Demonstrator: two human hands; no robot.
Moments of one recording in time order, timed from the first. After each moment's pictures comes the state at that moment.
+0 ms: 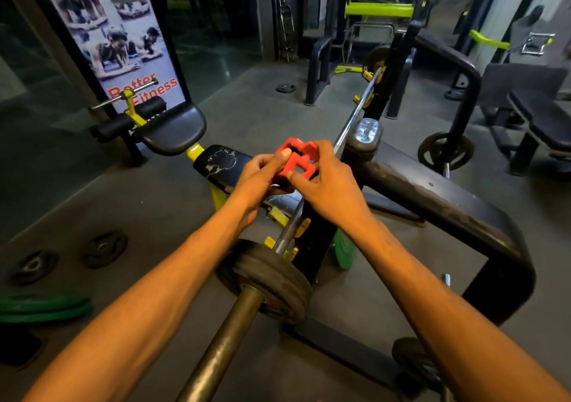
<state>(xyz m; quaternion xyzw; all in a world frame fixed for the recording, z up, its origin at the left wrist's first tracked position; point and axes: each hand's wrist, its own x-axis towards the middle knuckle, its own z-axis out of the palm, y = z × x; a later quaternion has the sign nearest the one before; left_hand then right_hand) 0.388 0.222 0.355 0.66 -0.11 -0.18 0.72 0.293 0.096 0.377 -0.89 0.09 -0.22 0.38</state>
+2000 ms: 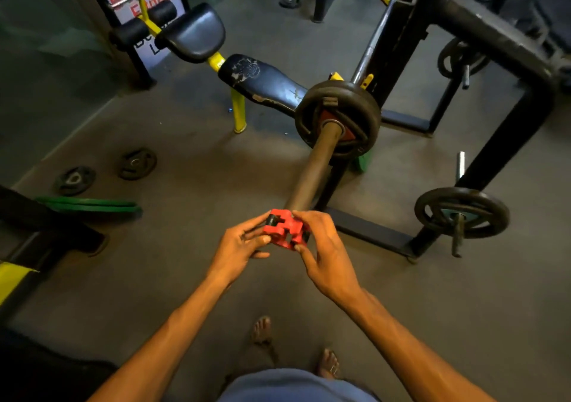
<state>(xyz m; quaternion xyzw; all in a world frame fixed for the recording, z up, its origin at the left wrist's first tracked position) 0.108 0.618 0.167 0.70 -0.08 -0.30 0.64 -0.001 0.441 0.181 -0.87 0.04 -0.17 0.45</state>
